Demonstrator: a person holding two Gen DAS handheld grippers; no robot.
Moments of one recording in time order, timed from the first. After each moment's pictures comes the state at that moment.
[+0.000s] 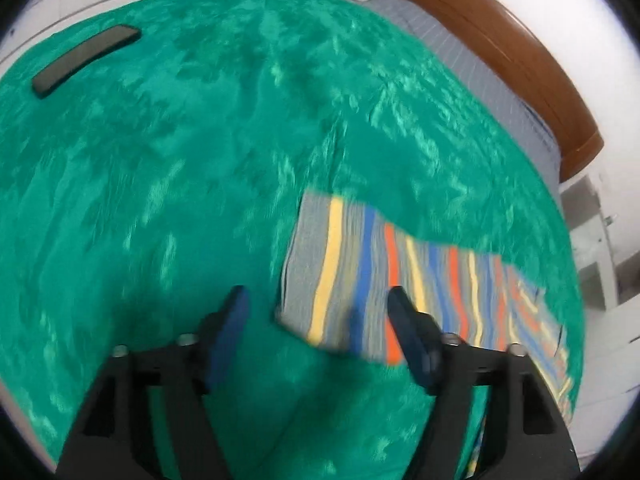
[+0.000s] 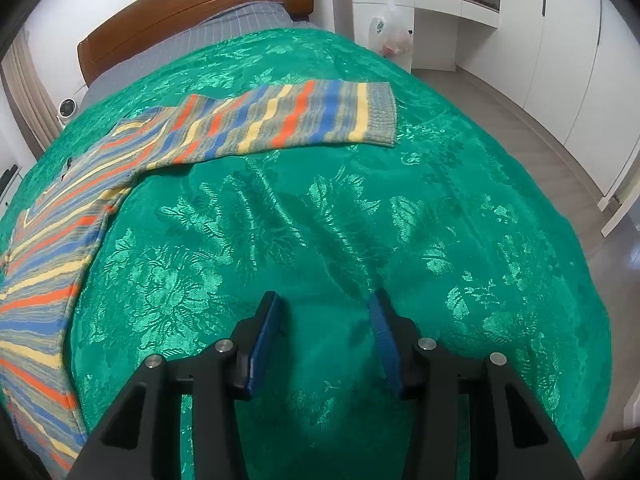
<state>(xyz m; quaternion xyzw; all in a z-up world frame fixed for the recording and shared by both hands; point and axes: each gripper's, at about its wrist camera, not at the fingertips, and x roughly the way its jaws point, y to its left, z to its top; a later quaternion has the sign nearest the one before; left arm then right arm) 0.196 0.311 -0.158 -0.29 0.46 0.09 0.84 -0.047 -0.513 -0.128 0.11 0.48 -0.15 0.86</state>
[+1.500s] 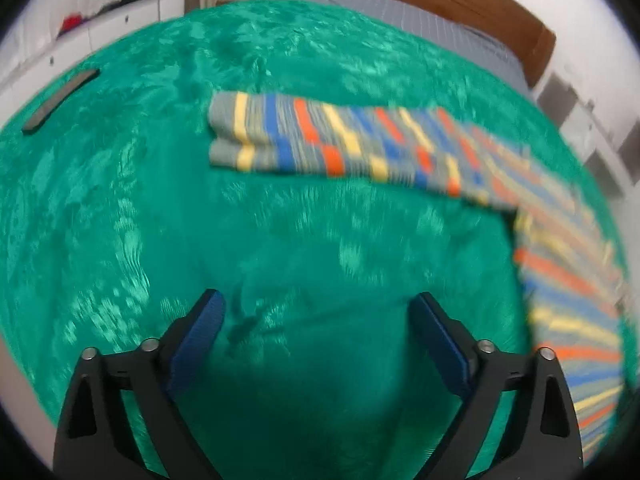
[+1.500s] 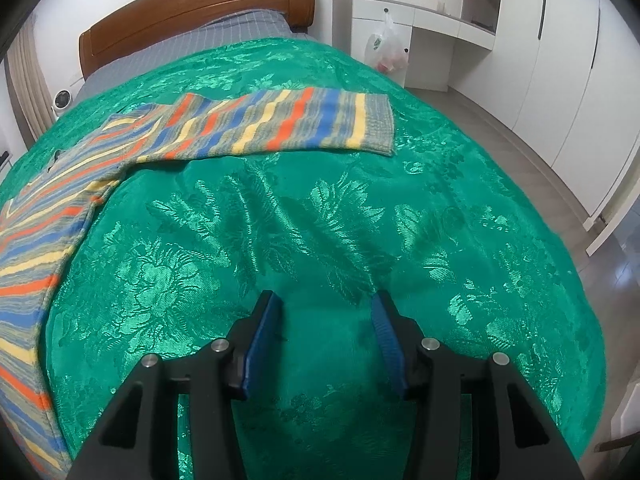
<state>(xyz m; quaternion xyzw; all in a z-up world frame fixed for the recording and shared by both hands) 0.108 0.210 -0.181 -0.11 0.46 0.04 0.88 -0.045 -0.502 -0.135 0.07 0.46 -0.17 0.87</state>
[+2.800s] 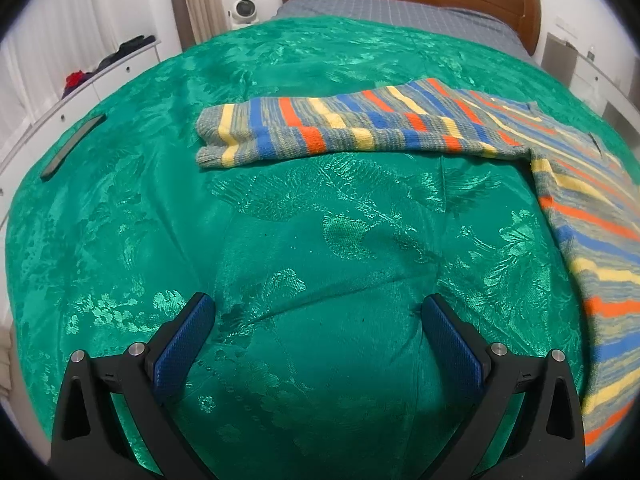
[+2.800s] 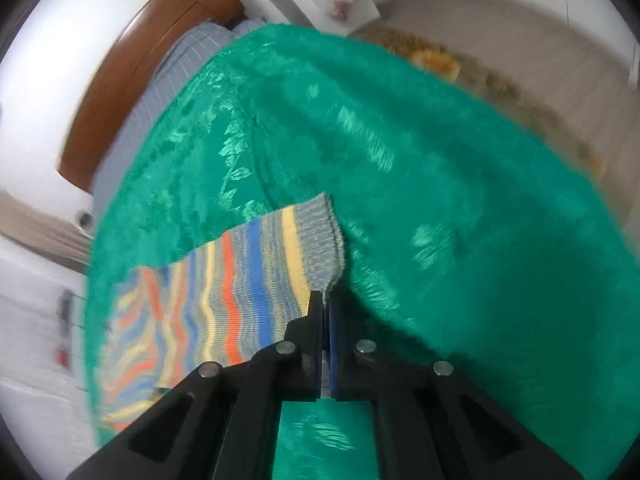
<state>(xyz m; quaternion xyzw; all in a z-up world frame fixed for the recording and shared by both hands) 0.099 0.183 -0.195 -0.01 0.44 0.07 0.89 0.065 -0.672 -0.123 0.32 0.48 -0.16 0.80</state>
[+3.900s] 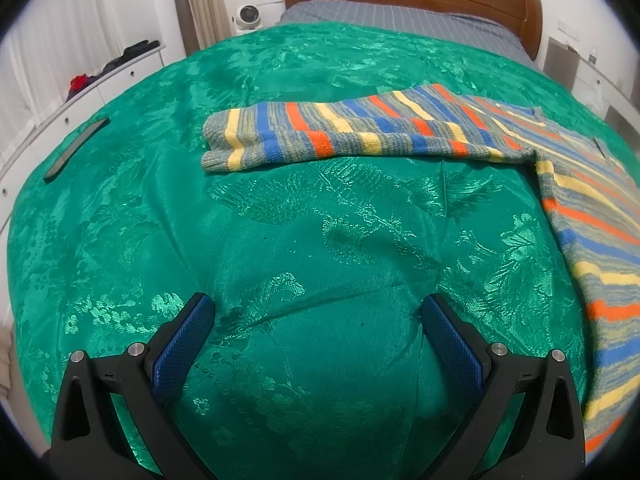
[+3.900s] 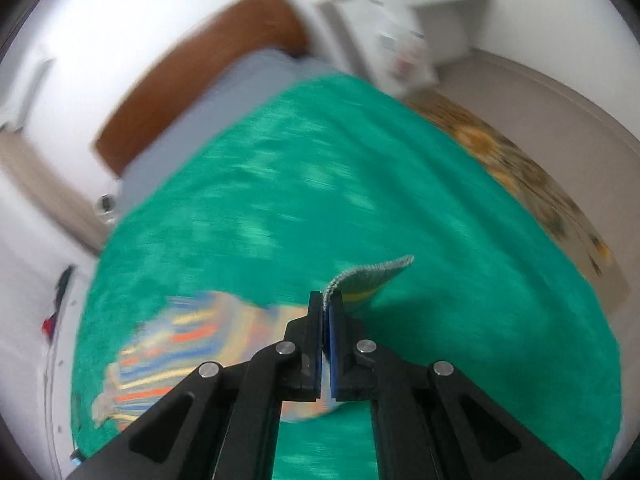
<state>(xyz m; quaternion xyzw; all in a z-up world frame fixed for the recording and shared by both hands) 0.097 0.184 -0.196 -0.01 0.43 0.08 0.90 0.113 -0.570 0.013 0.27 0.40 -0.05 0.88</state>
